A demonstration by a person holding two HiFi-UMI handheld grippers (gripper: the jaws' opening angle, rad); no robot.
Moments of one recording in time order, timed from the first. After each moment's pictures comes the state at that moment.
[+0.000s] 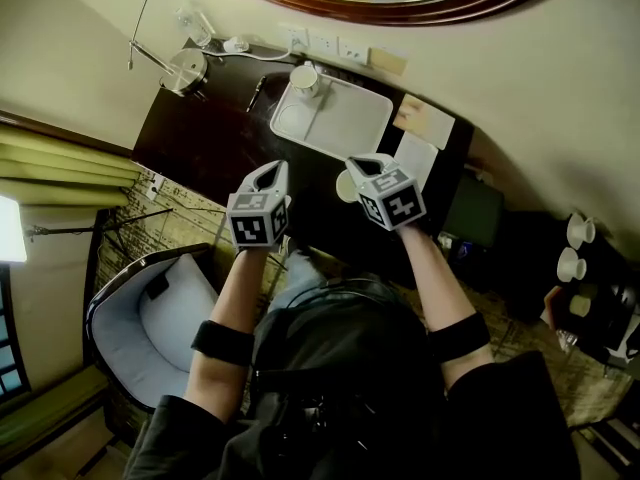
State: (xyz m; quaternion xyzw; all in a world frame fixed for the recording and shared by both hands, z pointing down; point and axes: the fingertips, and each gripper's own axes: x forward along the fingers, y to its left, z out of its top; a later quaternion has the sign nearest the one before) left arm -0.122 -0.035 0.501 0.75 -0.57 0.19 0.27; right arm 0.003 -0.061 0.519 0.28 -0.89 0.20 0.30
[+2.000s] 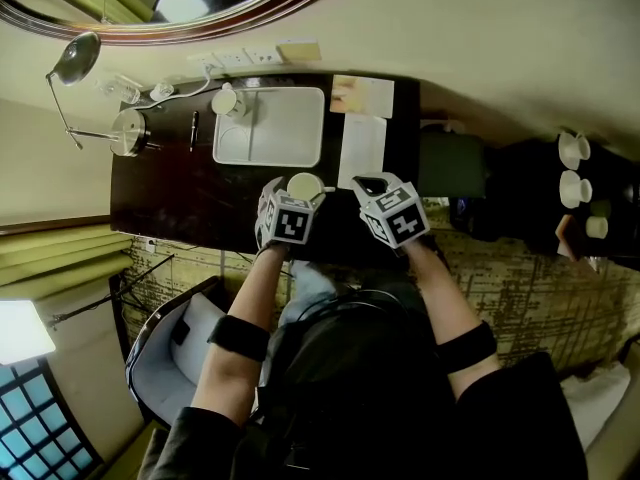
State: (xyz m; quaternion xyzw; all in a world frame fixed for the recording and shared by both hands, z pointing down) left arm 0.045 -0.025 0.627 0.78 -0.37 0.44 0.26; right arm 0.145 -0.019 0.570 0.38 -0.83 0.30 0.28
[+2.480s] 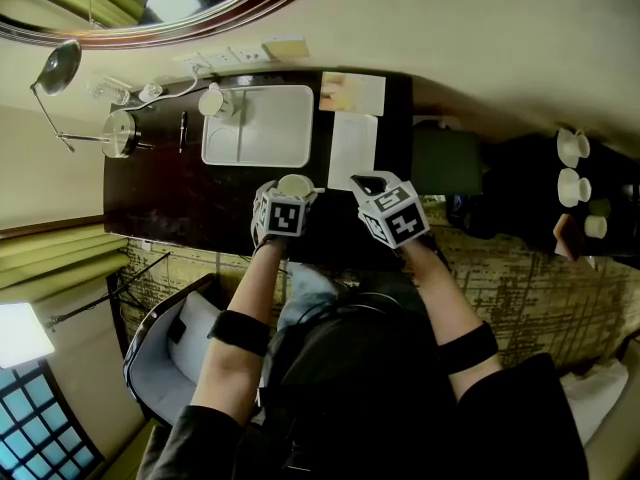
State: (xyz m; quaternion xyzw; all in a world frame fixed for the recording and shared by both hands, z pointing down) left arm 0.038 -0.031 0.660 0.73 -0.40 0.47 0.30; right arm 0.169 -0.023 0.579 0.38 -0.83 0.31 0.28
